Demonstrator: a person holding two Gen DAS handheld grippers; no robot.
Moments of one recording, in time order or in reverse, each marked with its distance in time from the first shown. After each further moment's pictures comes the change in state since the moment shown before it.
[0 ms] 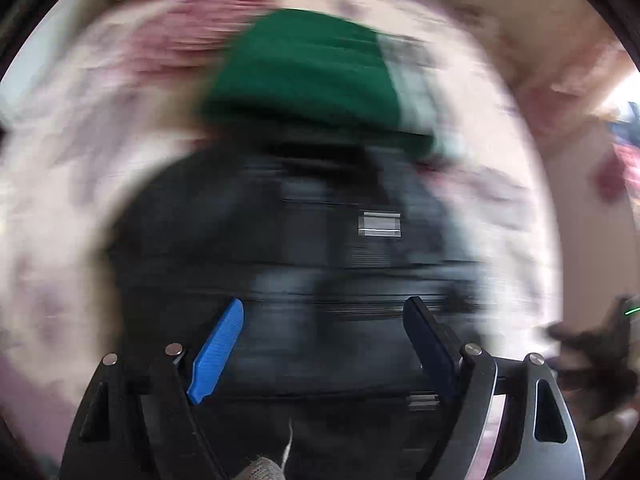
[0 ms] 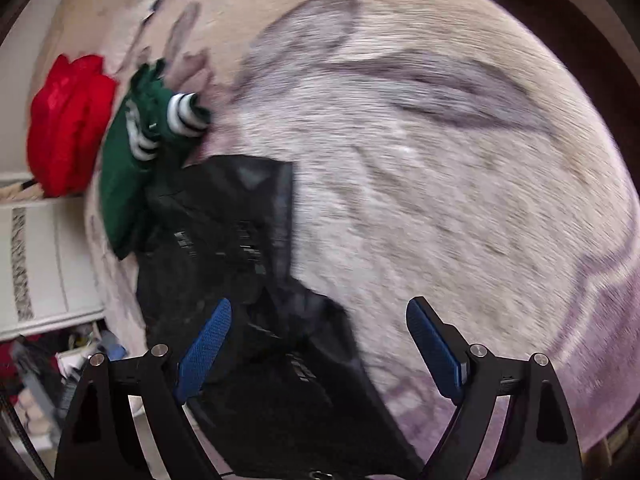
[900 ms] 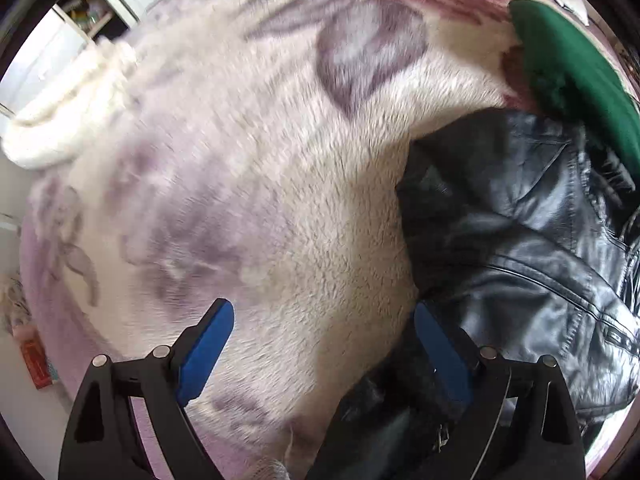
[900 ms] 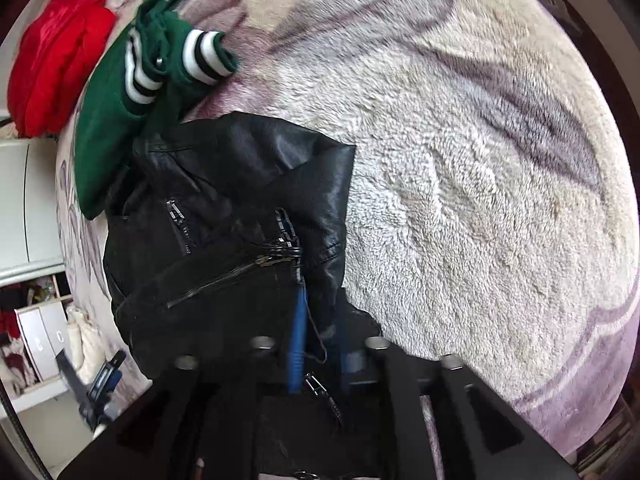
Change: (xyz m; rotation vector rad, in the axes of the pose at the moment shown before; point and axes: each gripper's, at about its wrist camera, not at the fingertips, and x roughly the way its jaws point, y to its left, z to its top) left arm 0.073 0.210 -0.038 -0.315 0.121 0.272; right arm 0.041 0.099 -0.004 -0.148 0.098 -0.183
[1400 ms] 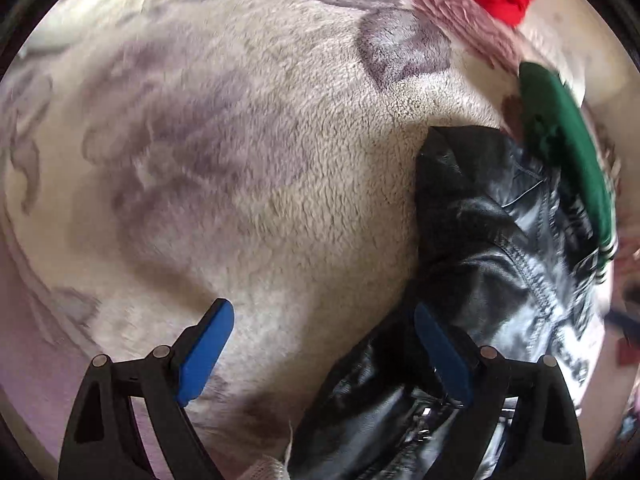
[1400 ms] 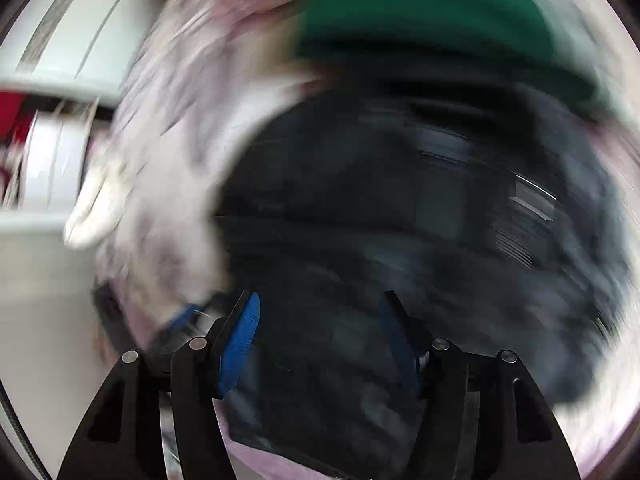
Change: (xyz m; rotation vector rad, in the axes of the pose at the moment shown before) left arm 0.012 0.059 -0.070 -0.250 -0.046 -0.298; right arm 0.093 0.320 -0.072 -0.654 0.206 0.073
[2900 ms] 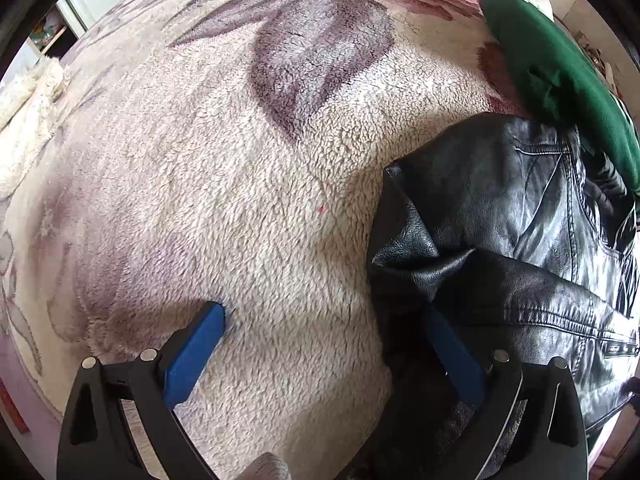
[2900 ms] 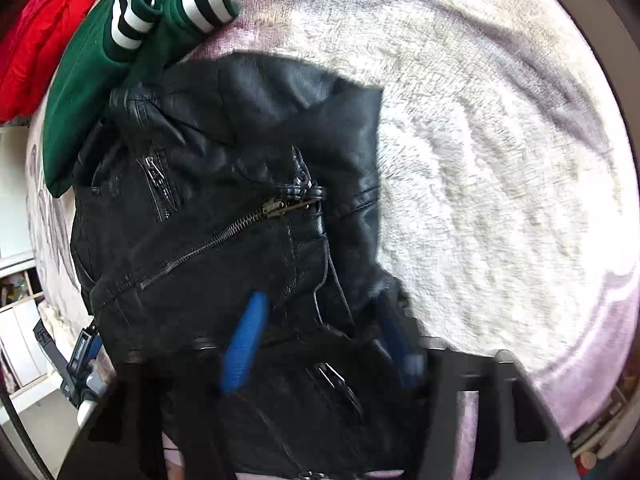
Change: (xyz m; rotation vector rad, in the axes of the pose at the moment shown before) left arm 0.051 -0.078 0.071 0.342 0.010 0.160; right arm -0.074 -0.285 -0.163 0.693 -0.139 -0.149
